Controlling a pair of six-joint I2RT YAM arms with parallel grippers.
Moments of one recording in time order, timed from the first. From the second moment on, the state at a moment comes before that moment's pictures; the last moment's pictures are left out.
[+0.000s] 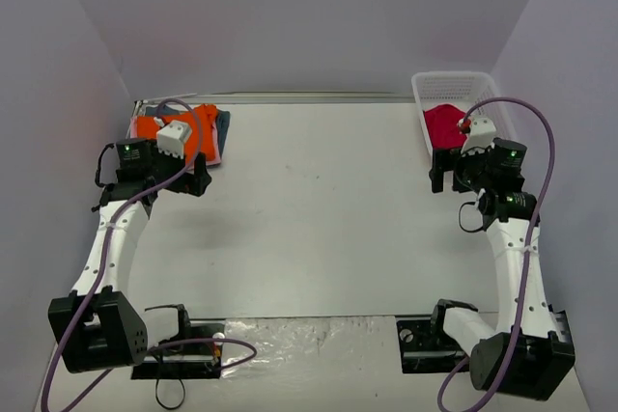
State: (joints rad) left arm 0.11 1.19 0.97 -0.42 0.45 0.23; right arm -0.17 1.02 0.98 -0.50 -0.29 -0.23
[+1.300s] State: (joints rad) left arm 0.26 1.10 0.91 -0.41 0.55 0.19; right arm -0.06 2.18 1.84 -0.29 0.36 -0.31
